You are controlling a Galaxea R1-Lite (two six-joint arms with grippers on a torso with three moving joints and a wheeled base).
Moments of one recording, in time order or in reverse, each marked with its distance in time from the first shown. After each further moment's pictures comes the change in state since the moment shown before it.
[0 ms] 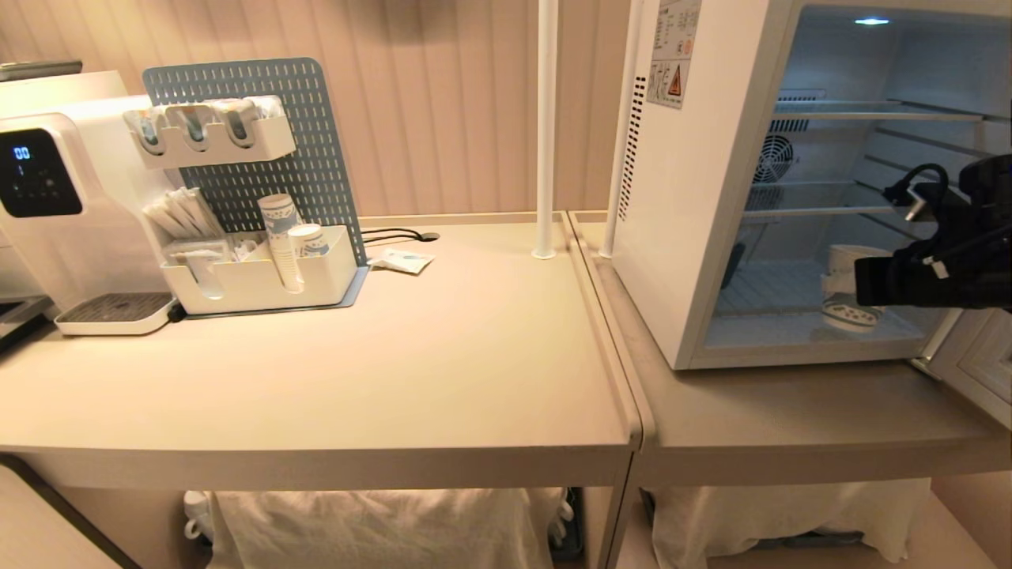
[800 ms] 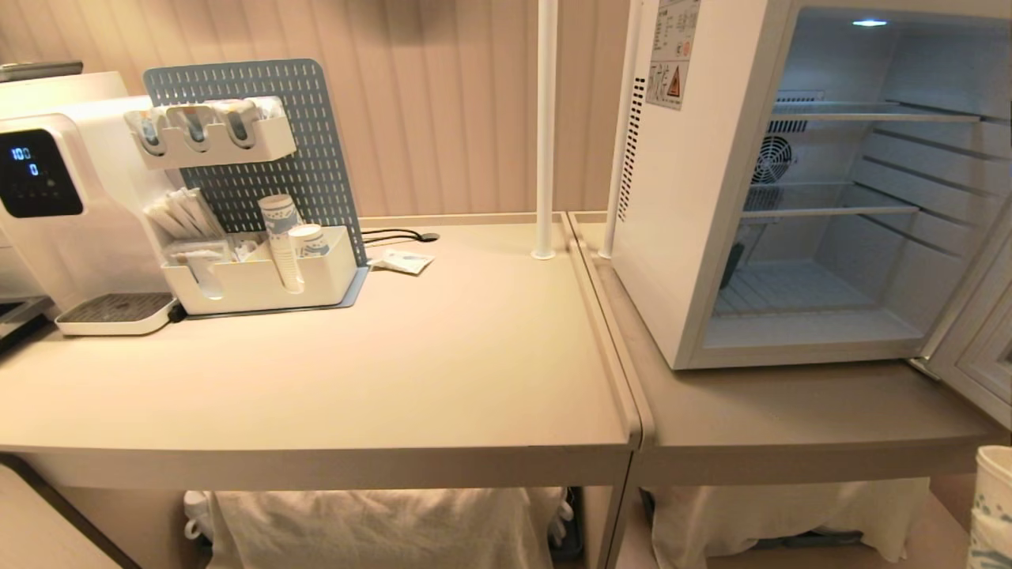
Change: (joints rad) left arm 0.000 0.000 0.000 0.000 -0.001 0.000; right arm 0.114 -0.982 0.735 0.300 -0.039 0.005
